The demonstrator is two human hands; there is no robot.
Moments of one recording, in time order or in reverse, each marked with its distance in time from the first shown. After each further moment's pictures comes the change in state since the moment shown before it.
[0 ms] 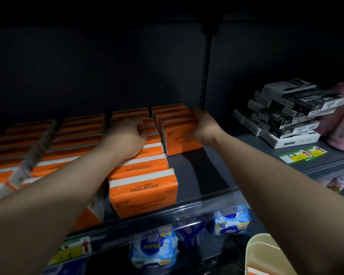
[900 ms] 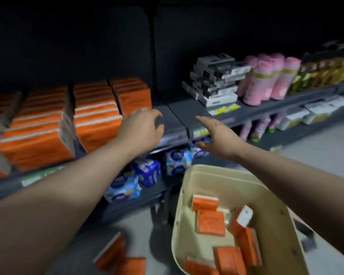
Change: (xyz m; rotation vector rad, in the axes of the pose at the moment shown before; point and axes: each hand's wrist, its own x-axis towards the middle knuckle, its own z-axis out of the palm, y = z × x) left_hand -0.175 0.129 -0.001 -0.033 -0.008 0.404; right_hand -0.252 0.067 -0.097 -0.472 -0.004 -0.107
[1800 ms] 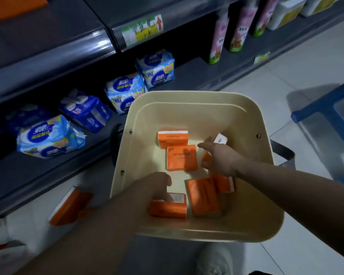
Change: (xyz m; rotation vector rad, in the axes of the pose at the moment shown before) left_hand -0.154 0.070 0.332 -0.042 -1.310 -0.106; right_hand -0.166 0.166 0.166 0.112 -0.567 0.438
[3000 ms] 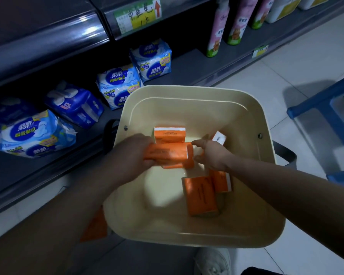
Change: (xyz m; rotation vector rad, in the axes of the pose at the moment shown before) left_hand -0.074 -0.017 -0.072 0.001 0.625 0.288; right_hand 0.040 0.008 0.027 0.137 -0.015 0.078
